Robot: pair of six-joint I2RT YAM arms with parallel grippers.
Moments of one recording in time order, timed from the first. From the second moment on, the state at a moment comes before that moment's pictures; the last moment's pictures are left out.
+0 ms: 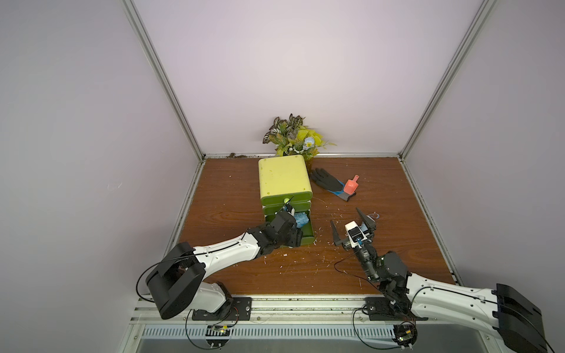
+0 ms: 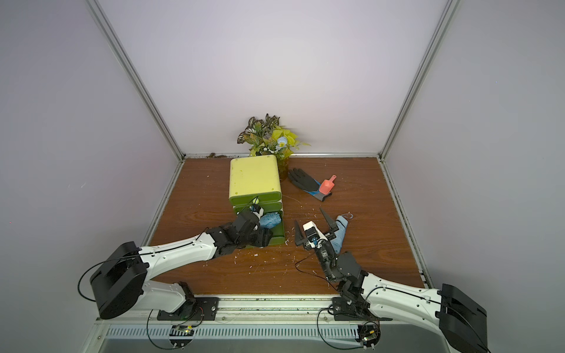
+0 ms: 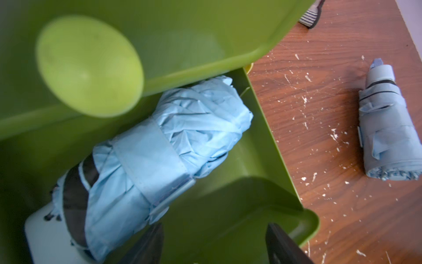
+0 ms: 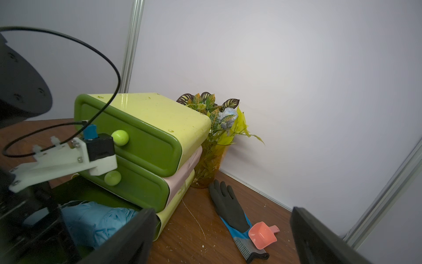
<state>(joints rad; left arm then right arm) -0.82 1.40 0.70 -0.15 -0.10 -0.56 1.10 0.81 0.17 0.92 0.70 -0.52</state>
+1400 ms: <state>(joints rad) -0.81 0.72 0.74 -0.21 -0.11 -0.32 0.68 0.80 0.31 -0.06 0.51 0.55</state>
